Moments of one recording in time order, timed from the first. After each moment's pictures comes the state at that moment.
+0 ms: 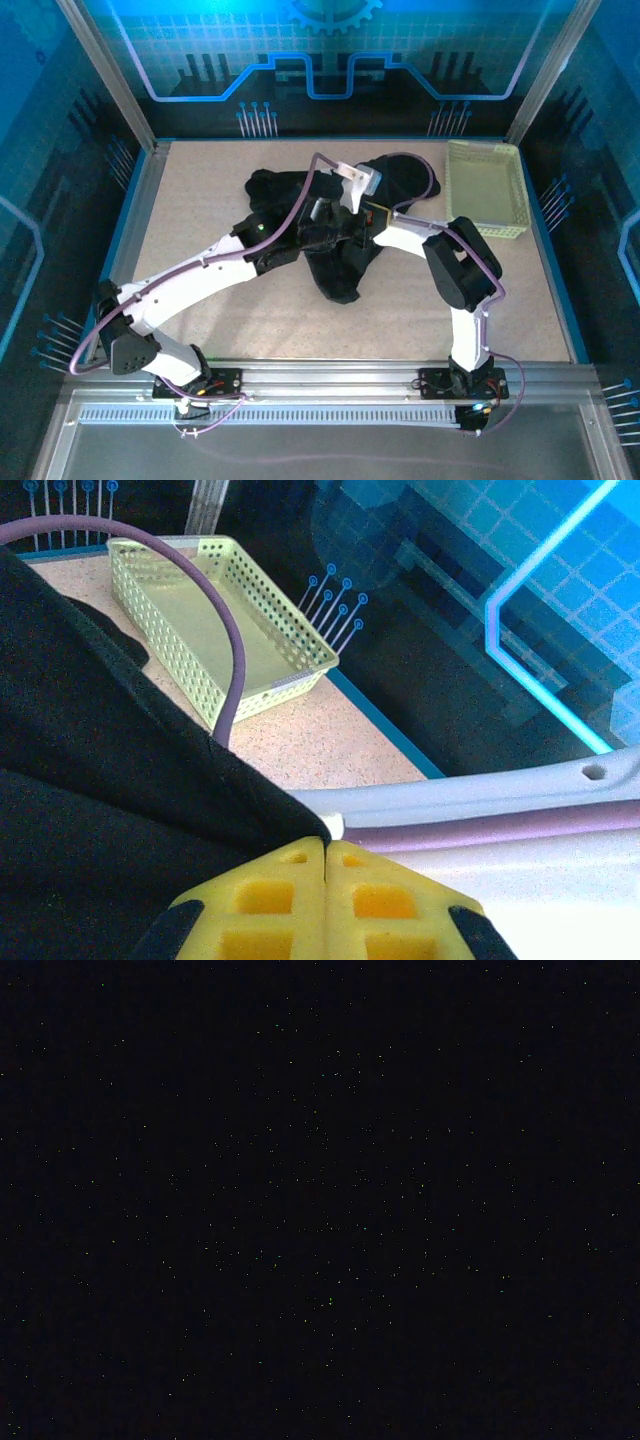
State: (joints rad) left arm -0.95 1.48 1.49 -0.34 0.07 -0.48; right arm 0.62 1.98 1.31 -0.01 0.40 0.85
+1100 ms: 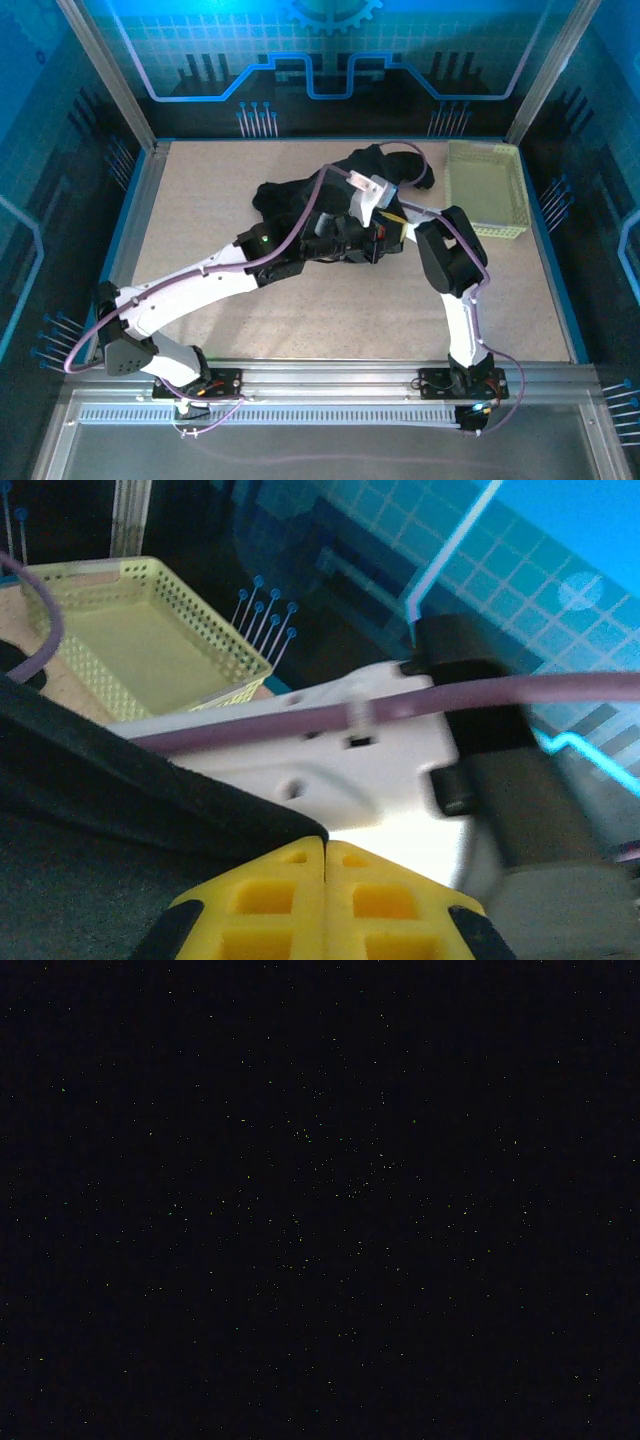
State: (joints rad) left arm -1.04 1.47 1.50 -0.28 0.08 -0.46; right arm 0.55 2.13 1.55 -0.20 0.23 0.85
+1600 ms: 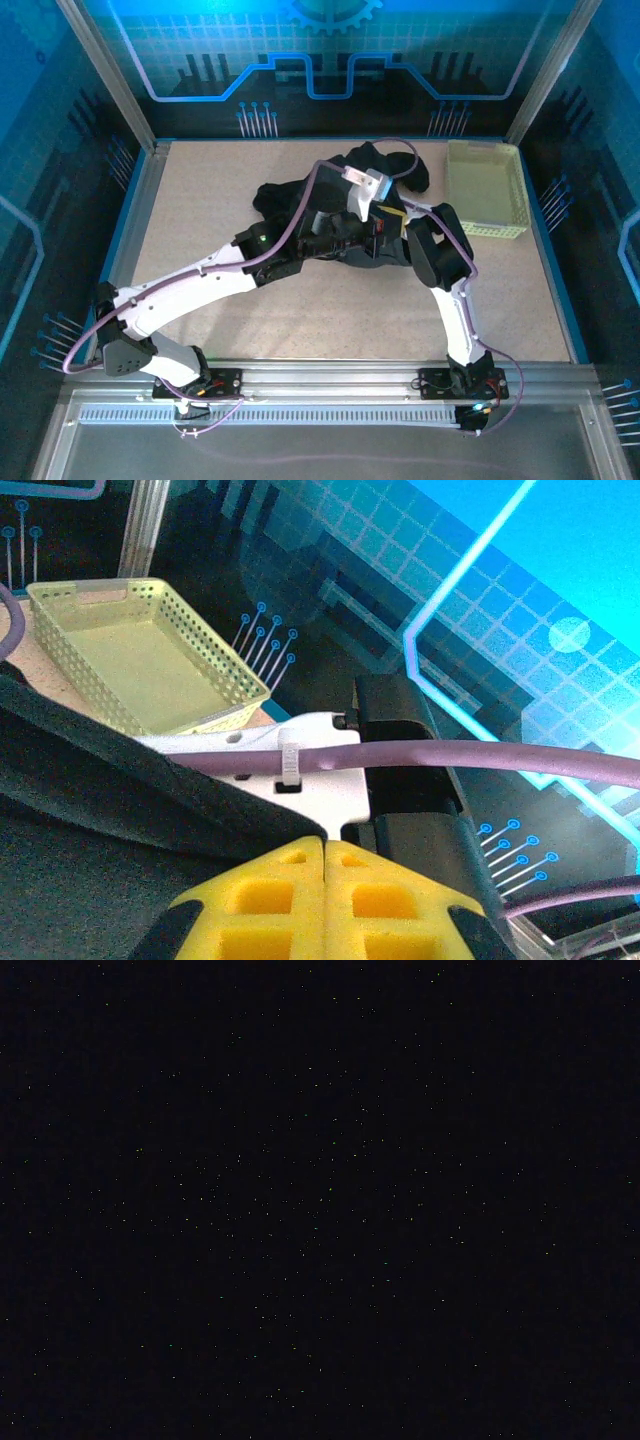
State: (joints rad) left arm -1.04 1.47 1.50 -0.25 0.05 -0.51; right arm 0.56 2.25 1.79 -0.52 0.28 0.90
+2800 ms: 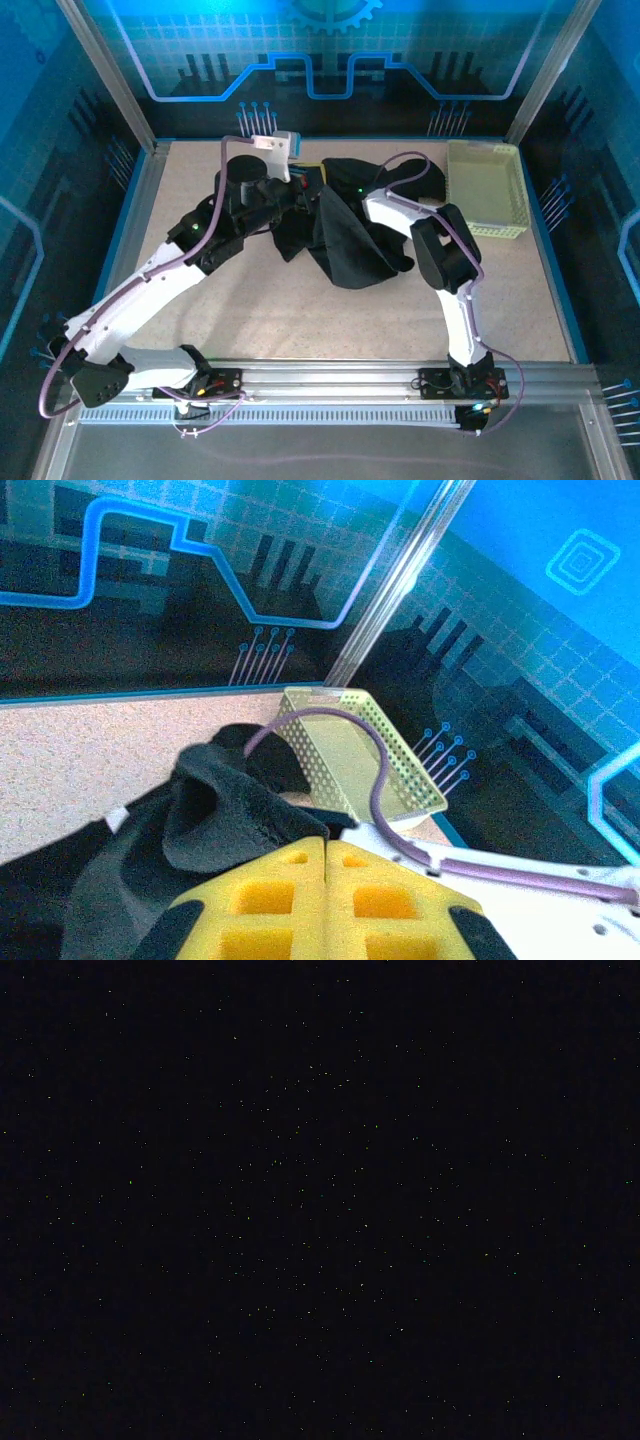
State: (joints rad) left arm -0.72 1.25 1.38 -0.32 -0.05 -0.49; right arm 0.55 2.19 1.65 -0.87 0.38 1.05
